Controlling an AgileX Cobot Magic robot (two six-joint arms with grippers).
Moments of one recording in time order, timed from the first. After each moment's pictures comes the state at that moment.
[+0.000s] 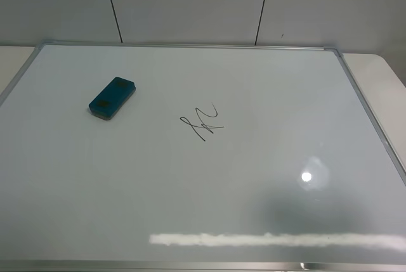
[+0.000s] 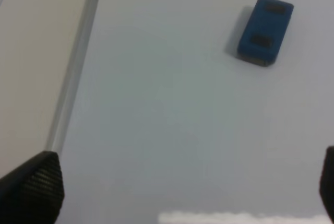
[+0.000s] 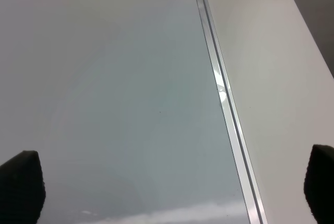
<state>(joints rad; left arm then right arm) 0.02 0.00 -0.51 0.00 1.05 -0.02 0.01 0.00 -0.49 -0.05 1.07 0.07</state>
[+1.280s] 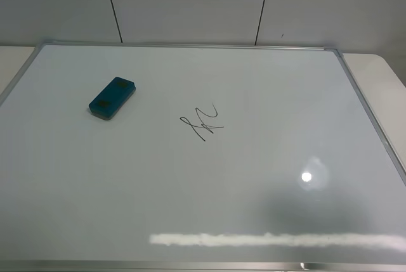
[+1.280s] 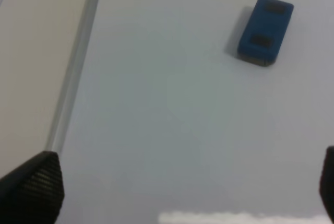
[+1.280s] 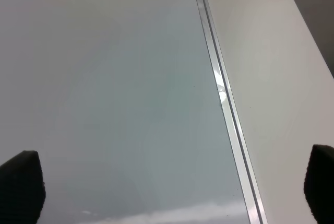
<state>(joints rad) 0.02 0.00 -0.51 0.00 1.05 -0.02 0.01 0.00 -0.49 -0.05 1.07 0.07</state>
